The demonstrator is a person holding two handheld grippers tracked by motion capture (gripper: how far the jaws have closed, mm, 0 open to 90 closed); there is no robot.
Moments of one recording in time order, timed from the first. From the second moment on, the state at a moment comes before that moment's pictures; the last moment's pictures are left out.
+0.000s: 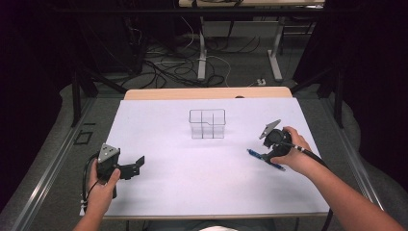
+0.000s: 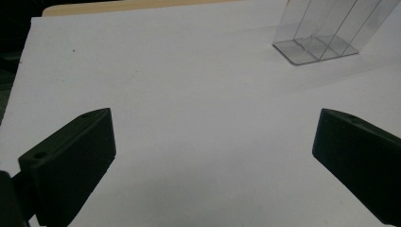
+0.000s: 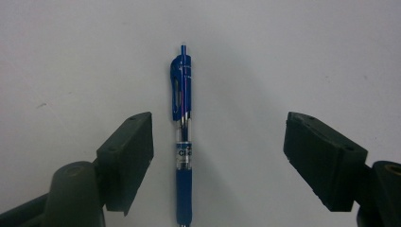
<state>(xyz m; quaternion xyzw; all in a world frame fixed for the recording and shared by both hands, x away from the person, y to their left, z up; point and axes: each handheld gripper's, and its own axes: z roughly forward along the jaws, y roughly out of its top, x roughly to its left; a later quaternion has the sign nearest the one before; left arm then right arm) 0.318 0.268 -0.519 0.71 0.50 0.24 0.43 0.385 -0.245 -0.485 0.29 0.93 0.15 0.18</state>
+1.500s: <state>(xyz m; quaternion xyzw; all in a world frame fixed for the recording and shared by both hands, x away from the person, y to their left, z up) 0.318 0.268 -0.519 0.72 0.50 0.24 0.43 0.388 -0.256 -0.518 0.28 0.95 0.09 0.12</state>
